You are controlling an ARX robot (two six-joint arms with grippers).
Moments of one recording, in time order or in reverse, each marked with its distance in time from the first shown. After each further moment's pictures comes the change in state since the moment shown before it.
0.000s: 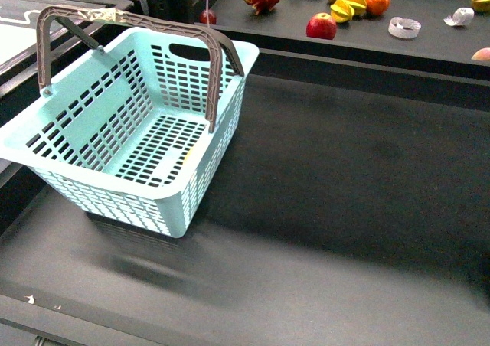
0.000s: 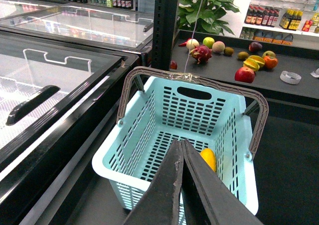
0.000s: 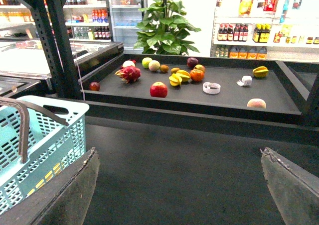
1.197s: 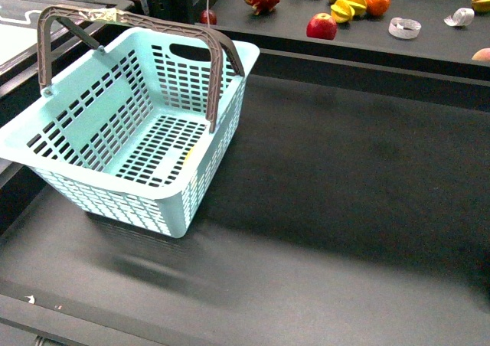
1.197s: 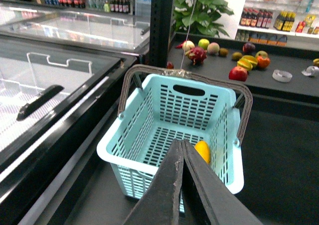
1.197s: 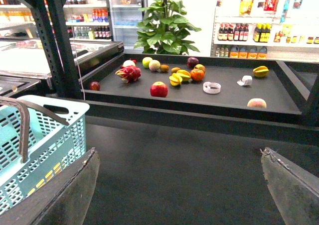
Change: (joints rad) left arm -0.001 -0.697 -0.001 -0.692 -0.001 0.002; right arm 0.000 0.000 0.000 0.000 0.000 0.000
